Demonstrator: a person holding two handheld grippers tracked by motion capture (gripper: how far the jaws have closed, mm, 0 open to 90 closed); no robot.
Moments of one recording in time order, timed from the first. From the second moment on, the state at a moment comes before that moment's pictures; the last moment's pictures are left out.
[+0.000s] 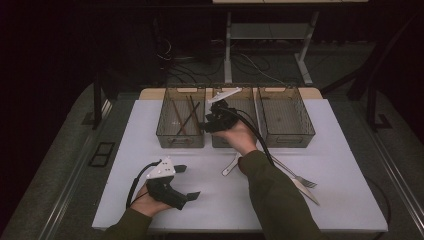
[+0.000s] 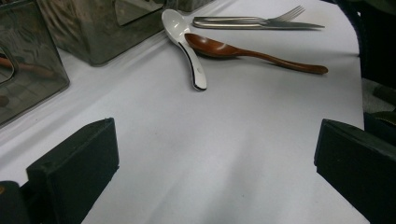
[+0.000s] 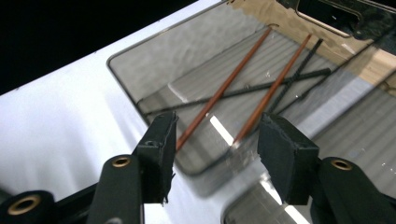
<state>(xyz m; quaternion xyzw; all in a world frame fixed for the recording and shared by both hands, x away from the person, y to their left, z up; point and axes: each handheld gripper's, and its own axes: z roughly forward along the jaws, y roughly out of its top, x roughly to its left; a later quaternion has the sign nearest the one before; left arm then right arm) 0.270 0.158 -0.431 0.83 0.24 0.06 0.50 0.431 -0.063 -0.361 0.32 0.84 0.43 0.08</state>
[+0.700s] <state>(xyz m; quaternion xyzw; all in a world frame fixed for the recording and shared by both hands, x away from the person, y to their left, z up) 0.270 0.157 -0.433 0.84 0.25 0.07 0.49 0.381 -0.150 -0.369 0.31 0.83 0.45 0.07</state>
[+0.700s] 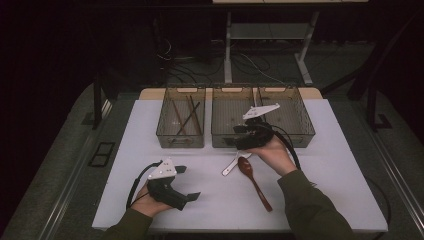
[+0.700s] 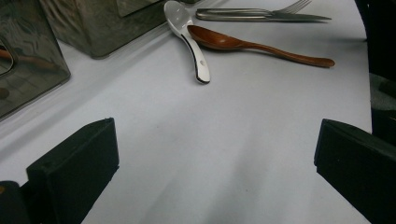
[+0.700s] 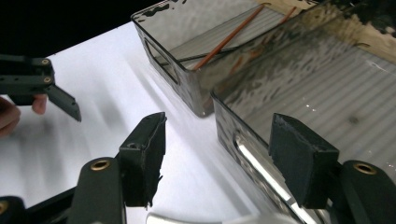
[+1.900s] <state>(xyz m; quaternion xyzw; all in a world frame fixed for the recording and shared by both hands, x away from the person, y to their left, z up) 0.270 0.158 -0.434 0.83 0.26 0.07 0.48 0.285 -0.228 -0.417 0.29 0.88 0.38 0.04</state>
